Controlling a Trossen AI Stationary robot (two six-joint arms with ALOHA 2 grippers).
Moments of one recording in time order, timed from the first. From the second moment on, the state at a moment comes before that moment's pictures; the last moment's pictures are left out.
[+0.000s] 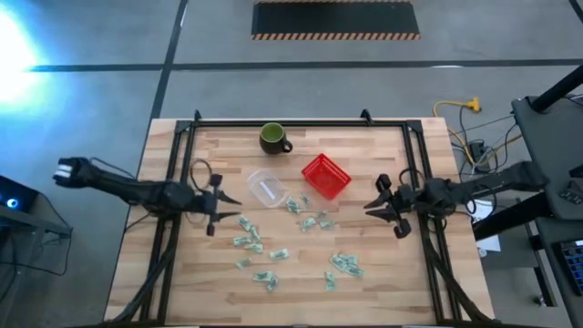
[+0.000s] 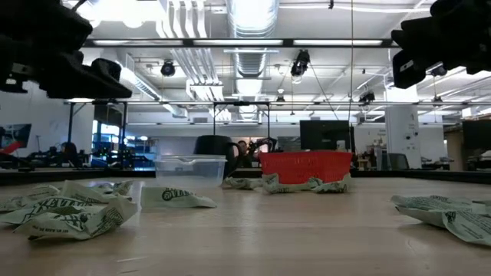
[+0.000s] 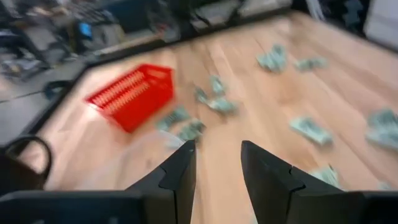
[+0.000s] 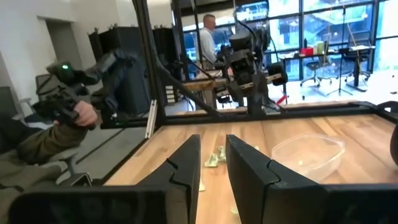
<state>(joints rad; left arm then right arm) -0.23 0.57 0.15 0.11 -0.20 0.19 0.20 0.49 0.01 0.58 -0.02 0.18</state>
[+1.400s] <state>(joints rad) -0.28 1.19 0.40 -0.23 -0.27 -0.14 0.21 1.24 0.42 0.68 -0.27 0.05</state>
